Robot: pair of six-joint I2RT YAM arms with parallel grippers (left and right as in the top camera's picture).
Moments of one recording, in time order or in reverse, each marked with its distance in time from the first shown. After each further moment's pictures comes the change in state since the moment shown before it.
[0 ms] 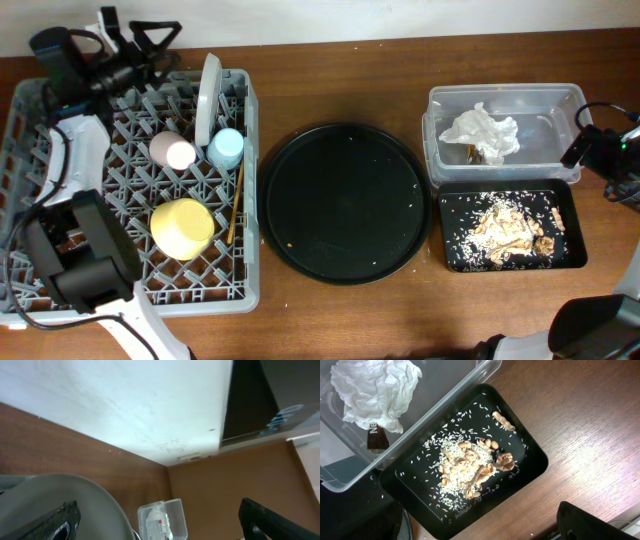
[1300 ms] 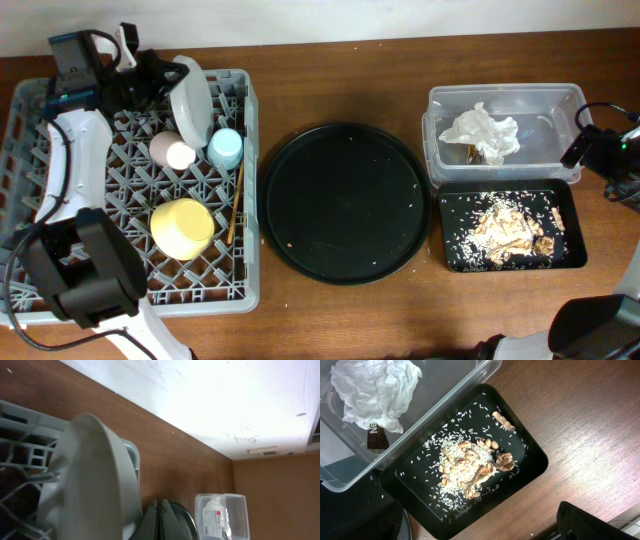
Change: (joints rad) left arm -0.056 -0.102 0.035 -0.589 -0.332 0.440; right arm 0.000 0.000 0.000 -0.001 0.000 0.000
